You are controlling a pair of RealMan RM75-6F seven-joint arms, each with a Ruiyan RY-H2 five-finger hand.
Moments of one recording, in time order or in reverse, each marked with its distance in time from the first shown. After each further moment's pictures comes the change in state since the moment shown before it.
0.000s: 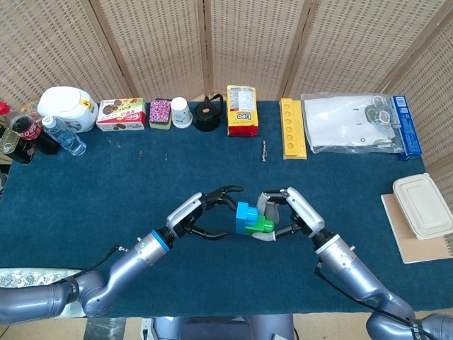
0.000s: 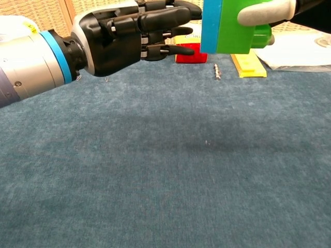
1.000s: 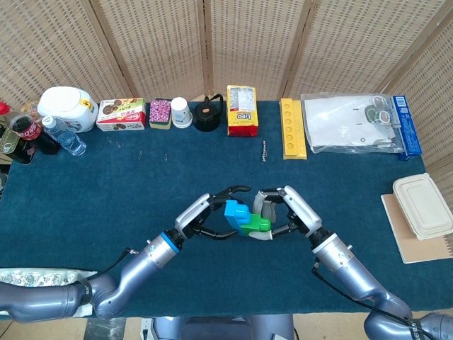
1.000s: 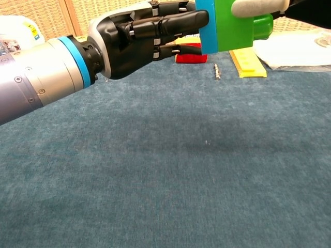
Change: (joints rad) left arm -0.031 -0.080 0.002 0.018 -0.062 0.052 0.102; right arm 0.012 0.002 0.015 -0.032 0.024 -0.011 -0.014
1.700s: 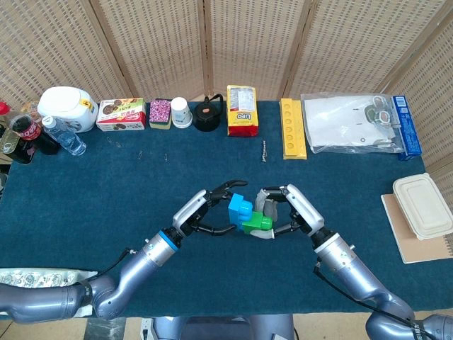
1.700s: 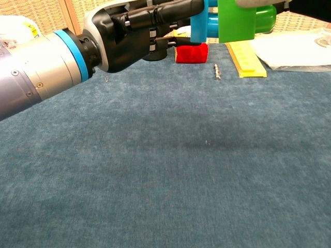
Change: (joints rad) left arm 0.012 0.001 -0.014 -0.011 -0.024 0.028 0.014; right arm -0.008 0.020 0.006 -0.018 0.006 0.006 0.026
